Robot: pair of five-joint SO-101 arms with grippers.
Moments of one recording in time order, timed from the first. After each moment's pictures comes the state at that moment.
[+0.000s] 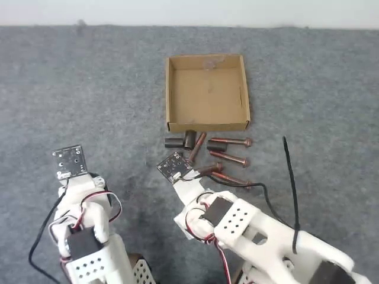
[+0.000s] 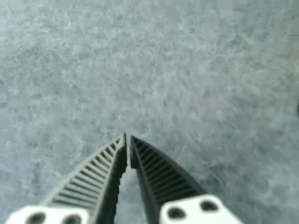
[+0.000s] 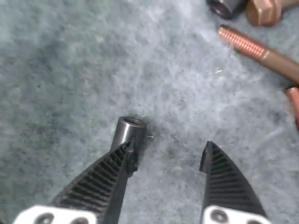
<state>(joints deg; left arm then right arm) -27.2 -103.3 94.5 66.0 -0.7 -58.0 -33.9 65.1 48.9 -13.4</state>
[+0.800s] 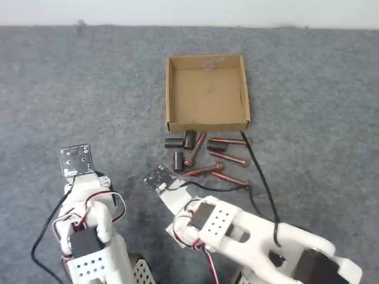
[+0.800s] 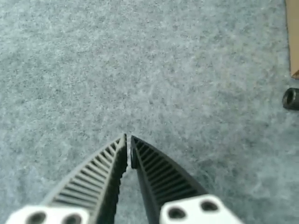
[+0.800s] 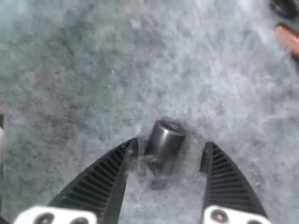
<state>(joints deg) -24.4 -103.3 94.7 65.9 -0.9 -63.9 -22.0 62.0 44.9 -13.8</state>
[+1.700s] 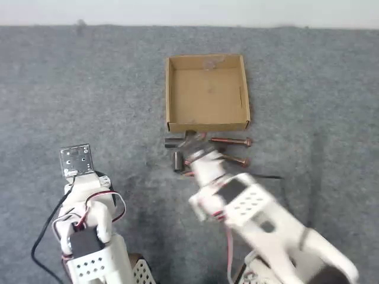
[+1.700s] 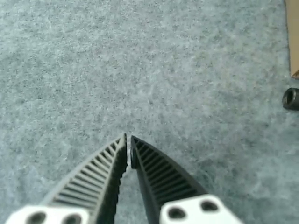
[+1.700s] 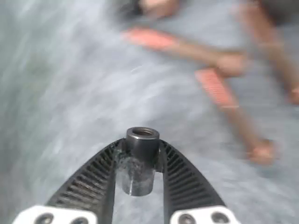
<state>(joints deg) -24.5 -103.3 94.7 65.9 -0.9 -39.5 -37.1 60.7 57.7 -10.9</state>
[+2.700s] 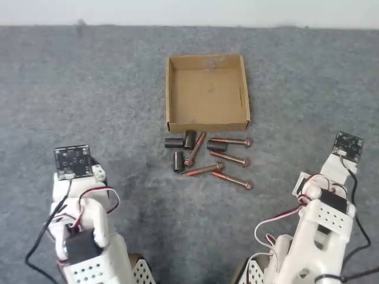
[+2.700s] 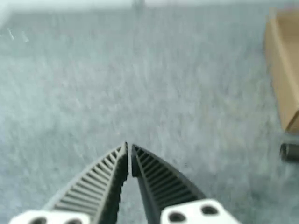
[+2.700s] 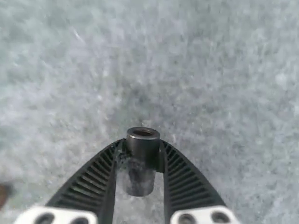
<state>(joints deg) -24.5 -101.1 83.8 59.4 -5.7 25.3 -47.2 74.4 44.7 3.9</state>
